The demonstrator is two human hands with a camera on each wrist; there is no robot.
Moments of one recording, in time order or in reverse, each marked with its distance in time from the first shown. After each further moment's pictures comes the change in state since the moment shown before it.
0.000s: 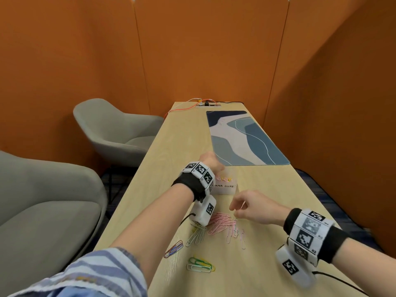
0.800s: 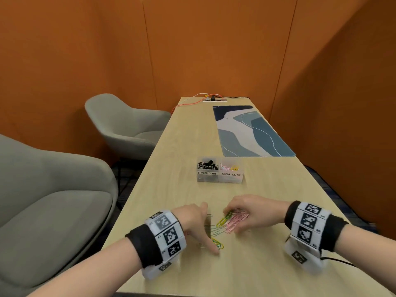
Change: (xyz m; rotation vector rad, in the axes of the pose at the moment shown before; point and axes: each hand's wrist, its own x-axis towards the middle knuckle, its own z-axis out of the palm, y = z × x) left_hand -0.172 -0.072 -0.005 0.733 -0.459 -0.063; right_hand -0.019 -0.022 0.022 -0.198 -0.234 -0.257
